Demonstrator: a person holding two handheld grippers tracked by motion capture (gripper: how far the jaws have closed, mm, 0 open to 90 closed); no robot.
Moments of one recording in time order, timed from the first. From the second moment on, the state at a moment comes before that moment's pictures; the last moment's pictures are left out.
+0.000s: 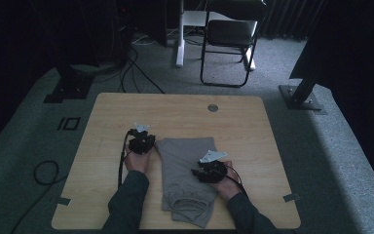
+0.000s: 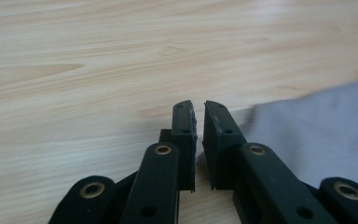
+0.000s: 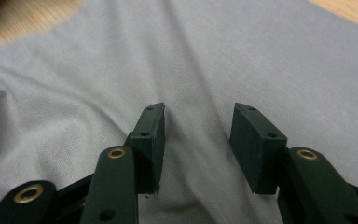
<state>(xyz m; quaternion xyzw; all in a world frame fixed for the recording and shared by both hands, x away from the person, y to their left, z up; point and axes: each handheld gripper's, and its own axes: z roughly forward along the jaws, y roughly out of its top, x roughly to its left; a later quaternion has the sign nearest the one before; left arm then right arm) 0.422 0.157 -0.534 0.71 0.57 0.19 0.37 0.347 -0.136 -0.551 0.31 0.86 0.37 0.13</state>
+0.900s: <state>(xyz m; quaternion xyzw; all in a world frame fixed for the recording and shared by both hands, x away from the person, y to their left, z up) 0.438 0.137 -0.547 0.74 0.55 0.14 0.36 0.458 -0.167 -0.544 0.50 0.79 0.33 0.15</state>
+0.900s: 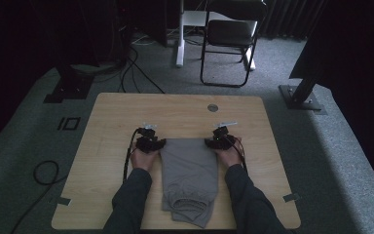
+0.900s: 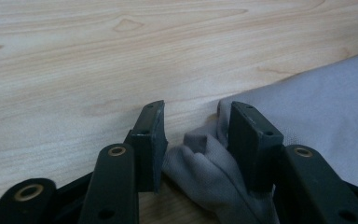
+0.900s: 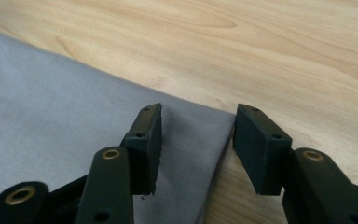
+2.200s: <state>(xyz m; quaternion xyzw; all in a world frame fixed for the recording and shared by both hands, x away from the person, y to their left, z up) 0.386 0.151 -0.466 0.71 0.48 0.15 0.50 0.410 -0.188 -0.470 0.42 0.77 0.46 0.16</state>
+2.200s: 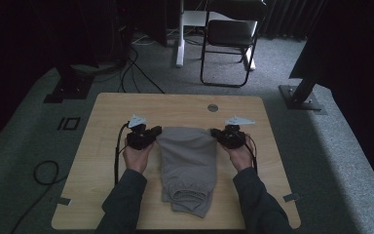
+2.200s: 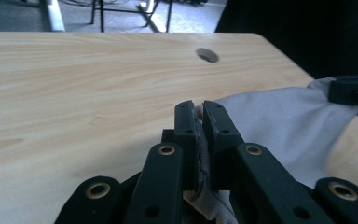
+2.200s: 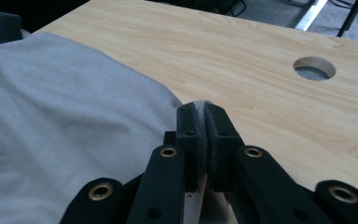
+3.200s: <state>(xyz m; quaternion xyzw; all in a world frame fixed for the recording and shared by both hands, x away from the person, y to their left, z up) 0.290 0.132 -0.541 0.80 0.46 0.10 0.38 0.296 -0.181 -0.538 0.39 0.84 0.36 0.11</state>
